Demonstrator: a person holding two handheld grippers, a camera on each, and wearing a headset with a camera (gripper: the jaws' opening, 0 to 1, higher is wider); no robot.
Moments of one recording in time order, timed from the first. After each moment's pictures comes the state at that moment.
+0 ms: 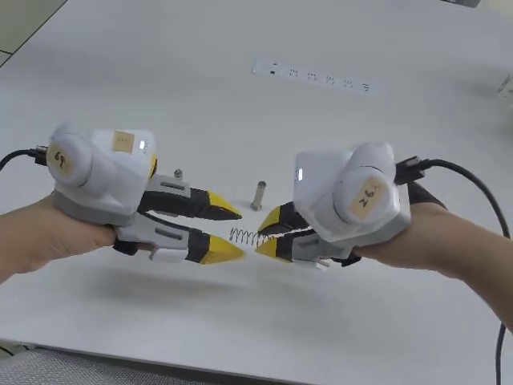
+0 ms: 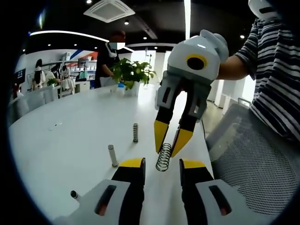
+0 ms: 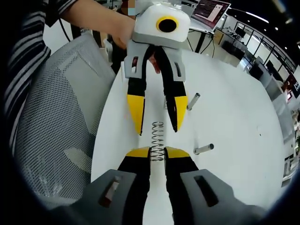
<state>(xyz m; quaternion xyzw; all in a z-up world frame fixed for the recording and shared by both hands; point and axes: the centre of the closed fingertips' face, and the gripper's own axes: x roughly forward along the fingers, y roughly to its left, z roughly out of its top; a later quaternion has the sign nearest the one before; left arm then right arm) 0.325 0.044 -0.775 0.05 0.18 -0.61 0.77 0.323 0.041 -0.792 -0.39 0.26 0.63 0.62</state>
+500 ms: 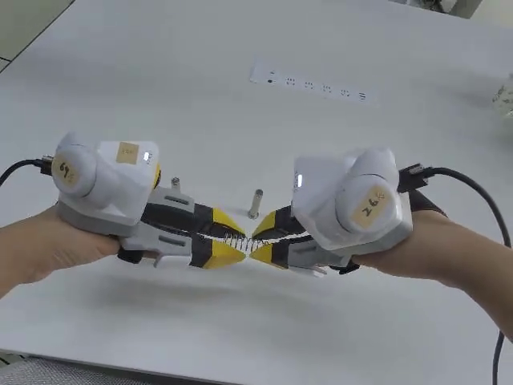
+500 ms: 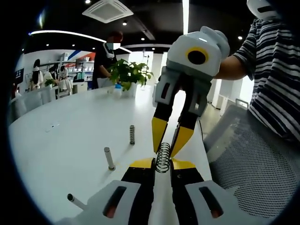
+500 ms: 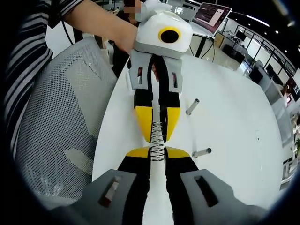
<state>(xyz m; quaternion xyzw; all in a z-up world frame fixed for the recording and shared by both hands) 0.322 0.039 -0.773 0.05 0.18 -0.62 0.77 0.320 0.044 -0.783 -0.39 0.25 0.64 0.62</state>
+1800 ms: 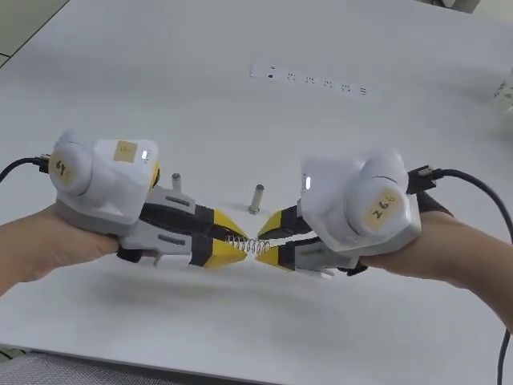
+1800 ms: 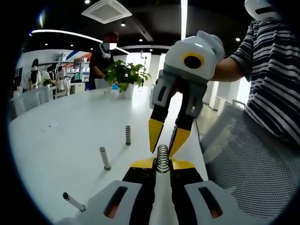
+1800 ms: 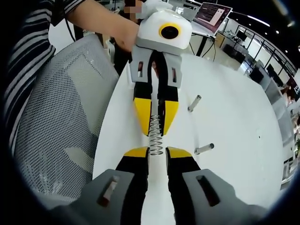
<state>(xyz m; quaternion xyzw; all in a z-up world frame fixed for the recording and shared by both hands) 0.314 0.036 -0.773 0.04 0.18 -0.63 0.76 0.317 0.033 -0.790 -0.39 0.25 0.64 0.62</state>
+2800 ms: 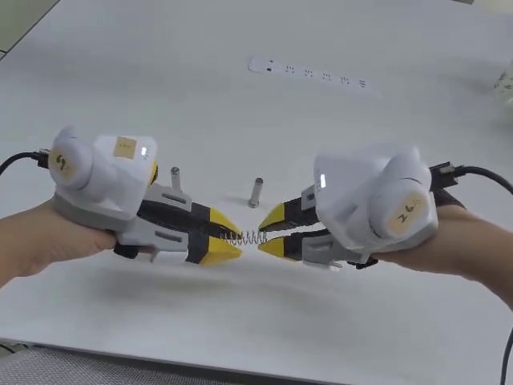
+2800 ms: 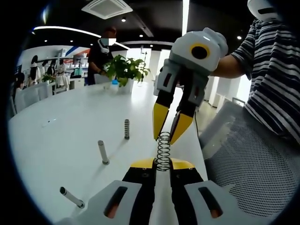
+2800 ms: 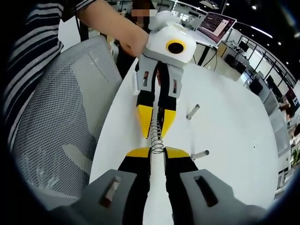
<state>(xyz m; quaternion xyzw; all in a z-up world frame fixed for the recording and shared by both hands) 0.311 0.039 -0.782 0.05 0.20 -0.63 0.75 0.314 0.037 -0.773 -0.39 0.20 0.65 0.61</state>
